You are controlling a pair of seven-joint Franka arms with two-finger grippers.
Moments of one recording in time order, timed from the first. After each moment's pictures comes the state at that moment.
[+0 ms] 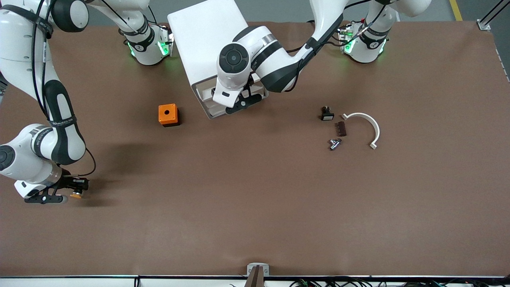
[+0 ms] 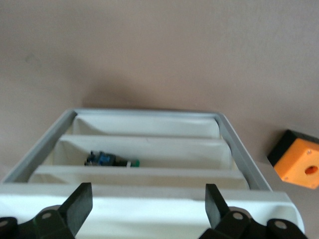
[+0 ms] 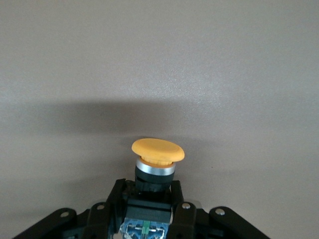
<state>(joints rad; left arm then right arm) -0.81 0.63 -0.19 -1.30 -0.28 1.83 -1.32 -0.12 0.71 -0.16 -1.67 0.10 2.45 -0.32</state>
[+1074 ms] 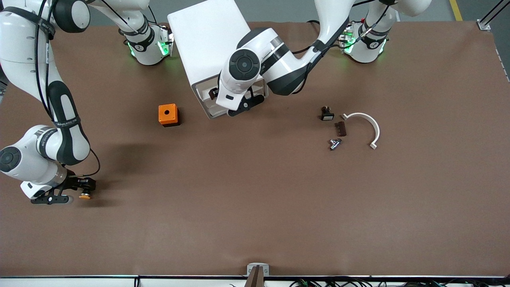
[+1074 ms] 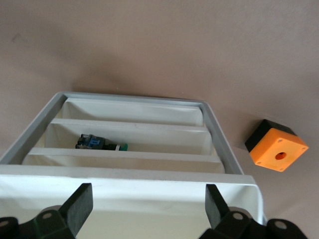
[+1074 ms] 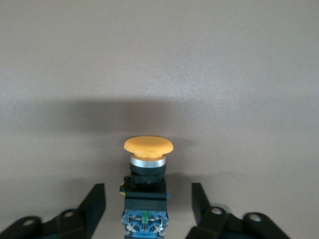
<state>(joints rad) -0.76 0.62 -0.19 -1.28 -0.36 1.83 -1.29 -0.11 0.71 -0.15 -1.67 0.10 2.45 -0.32</state>
